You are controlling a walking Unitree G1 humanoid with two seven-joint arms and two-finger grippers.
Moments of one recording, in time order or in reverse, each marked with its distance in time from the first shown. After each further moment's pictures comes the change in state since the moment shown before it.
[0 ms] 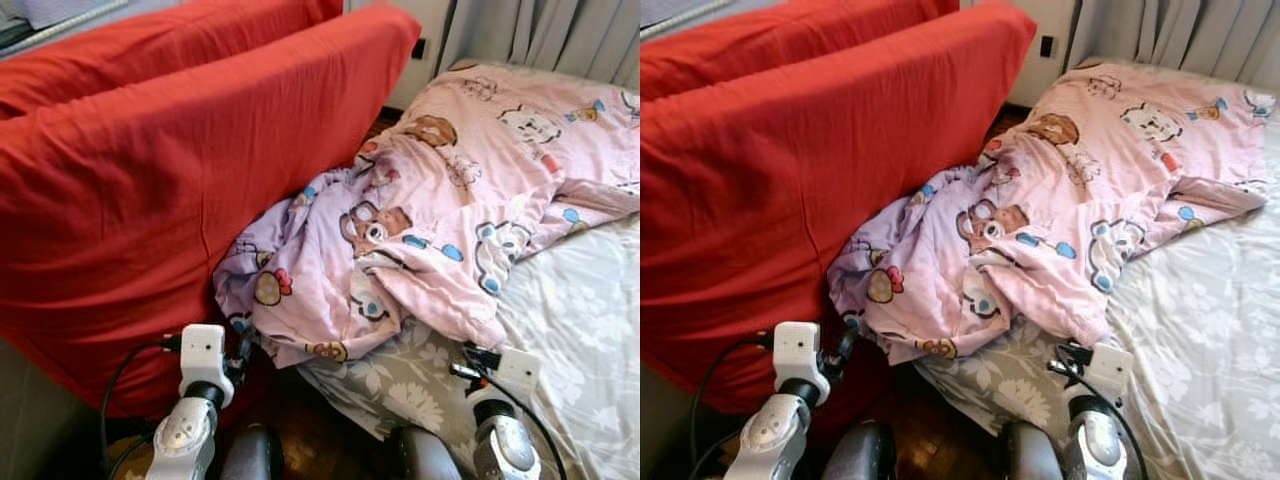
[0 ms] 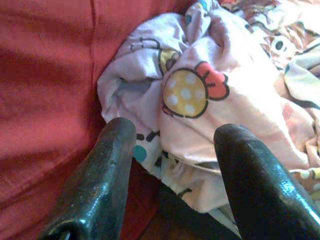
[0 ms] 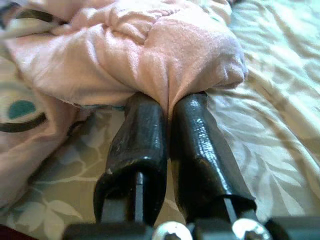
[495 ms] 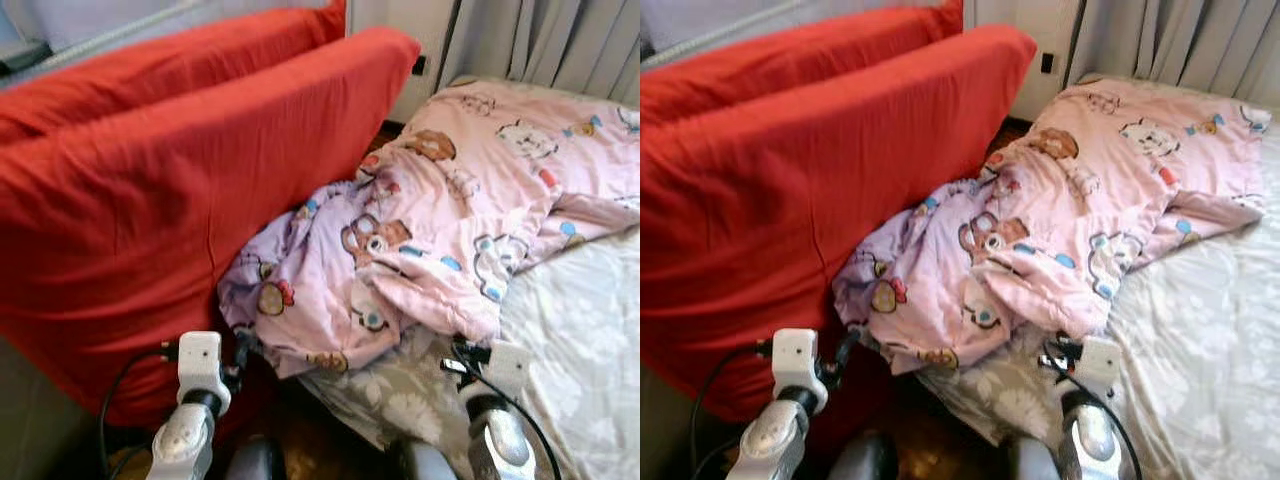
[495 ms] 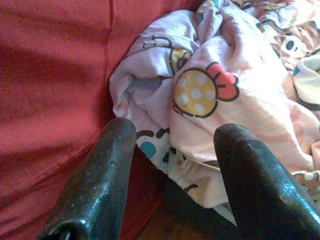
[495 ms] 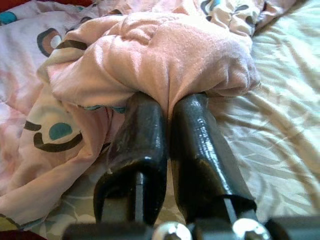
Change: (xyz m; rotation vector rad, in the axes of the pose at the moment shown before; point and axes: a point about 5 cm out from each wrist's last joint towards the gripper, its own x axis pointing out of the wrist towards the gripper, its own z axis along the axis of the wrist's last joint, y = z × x) left arm -0.002 0.006 -0.018 -0.018 0.066 0.025; right arm -0.001 0.007 0.004 -0.026 -0.007 0.045
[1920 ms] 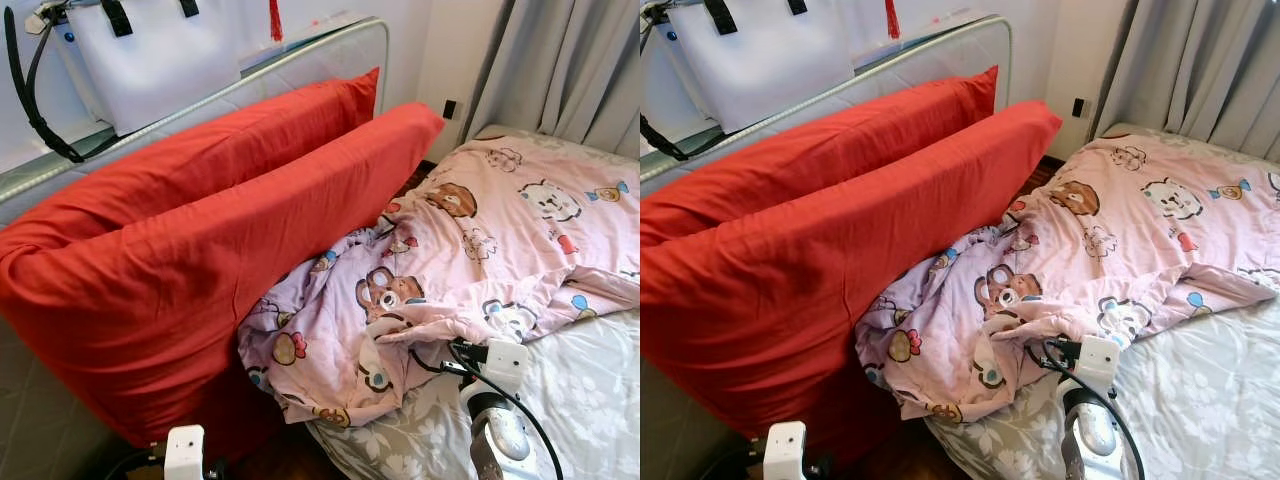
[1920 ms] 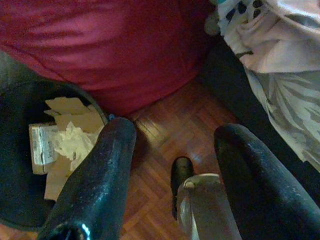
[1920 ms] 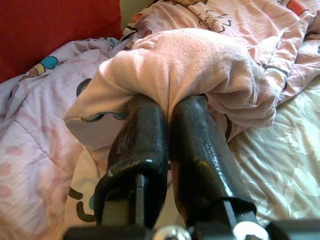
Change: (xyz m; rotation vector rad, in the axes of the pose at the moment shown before) left arm -0.051 0.028 -0.123 -0.051 0.596 0.152; right arm 0.007 -0.004 -0.002 -0.048 0.045 -0.013
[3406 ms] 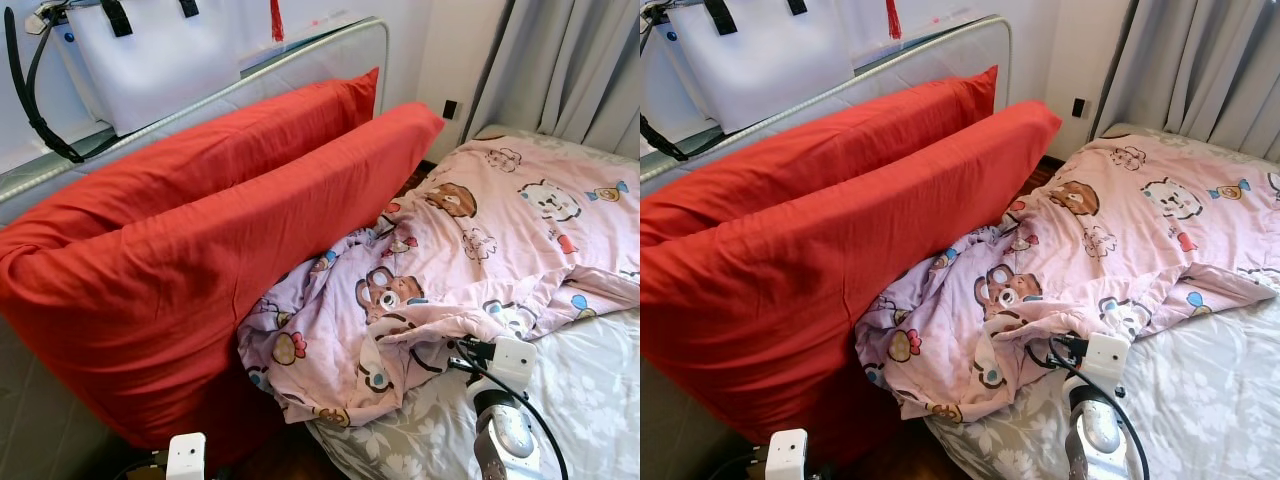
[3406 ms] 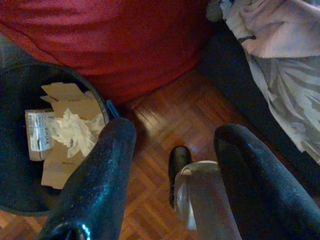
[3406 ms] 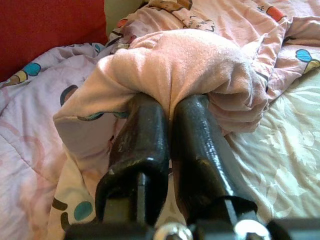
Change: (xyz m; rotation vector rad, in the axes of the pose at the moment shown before) left arm -0.001 -0.002 -0.009 -0.014 0.041 0.000; right arm 0.003 -0.006 0.006 -0.013 -0.024 -0.058
